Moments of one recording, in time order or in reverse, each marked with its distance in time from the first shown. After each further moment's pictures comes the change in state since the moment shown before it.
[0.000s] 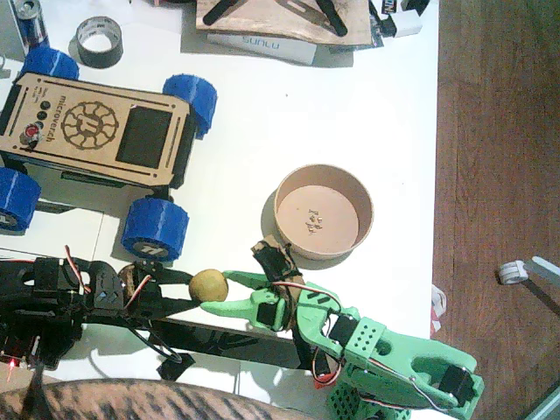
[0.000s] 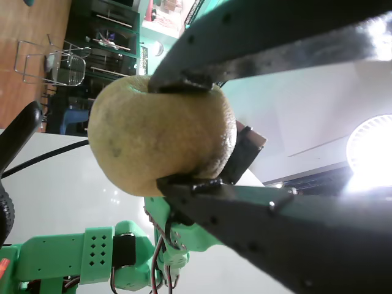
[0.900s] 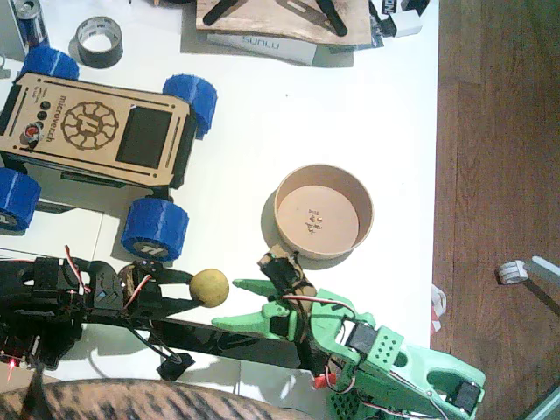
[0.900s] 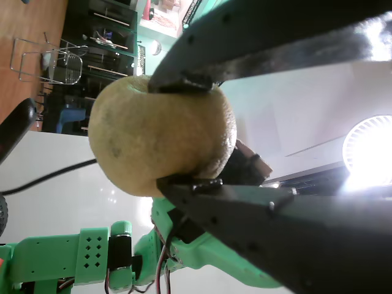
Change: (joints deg) arm 0 0.1 0.2 0.0 0.0 -0.2; arm 1 -2.4 20.0 -0.2 21.5 -7.0
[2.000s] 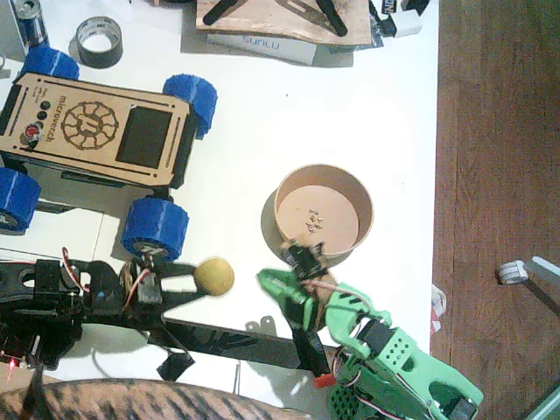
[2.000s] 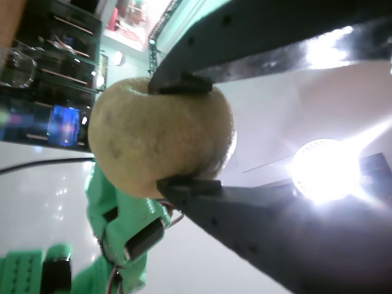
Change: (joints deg) arm 0 -0.3 -0.6 6.6 -15.6 -4.7; arm 1 7.8 10.8 -1.3 21.5 -1.1
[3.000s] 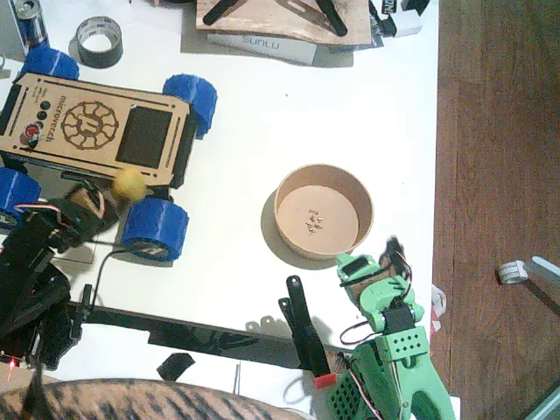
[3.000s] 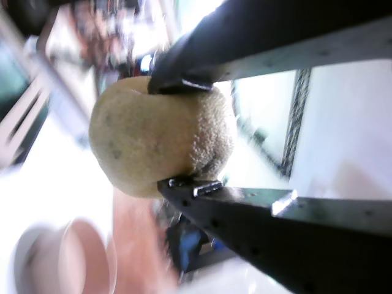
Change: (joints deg) arm 0 -46.0 -1.6 -33.0 62.6 33.2; arm 1 36.6 -2.2 -6.8 21.4 41.0
